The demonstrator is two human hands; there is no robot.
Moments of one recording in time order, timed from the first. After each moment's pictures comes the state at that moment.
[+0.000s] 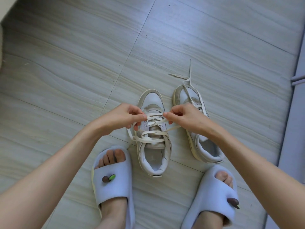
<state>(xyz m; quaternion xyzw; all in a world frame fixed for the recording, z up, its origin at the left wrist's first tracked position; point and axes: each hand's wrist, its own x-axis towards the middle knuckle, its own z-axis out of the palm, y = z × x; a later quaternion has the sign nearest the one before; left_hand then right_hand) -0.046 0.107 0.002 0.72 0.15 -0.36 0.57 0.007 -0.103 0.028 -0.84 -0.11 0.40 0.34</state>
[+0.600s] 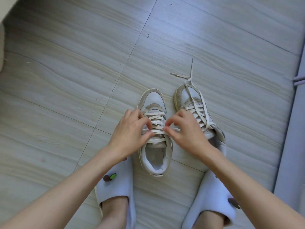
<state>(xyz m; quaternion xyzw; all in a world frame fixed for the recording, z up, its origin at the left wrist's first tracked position) -0.091 0.075 -0.007 0.94 0.01 -0.11 0.34 -0.040 -0.104 0.011 -0.92 -0.18 0.21 0.26</state>
